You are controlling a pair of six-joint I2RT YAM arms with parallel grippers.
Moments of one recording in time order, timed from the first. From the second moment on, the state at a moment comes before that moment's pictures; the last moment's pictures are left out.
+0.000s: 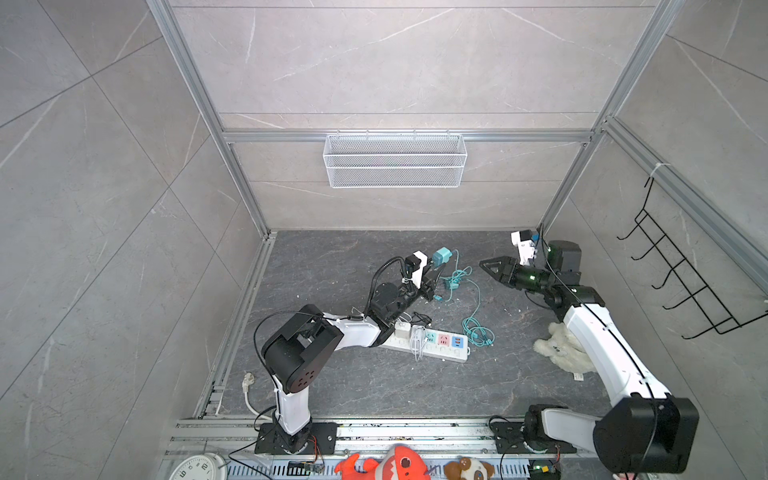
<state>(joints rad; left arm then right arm) -0.82 1.84 0.90 1.21 0.06 -0.08 -0.03 1.29 1.08 -0.28 -0.82 0.49</state>
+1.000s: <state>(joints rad) -0.76 1.66 0.81 1.22 0.02 -0.21 0.21 1.43 1.10 -0.07 -1.15 0.37</state>
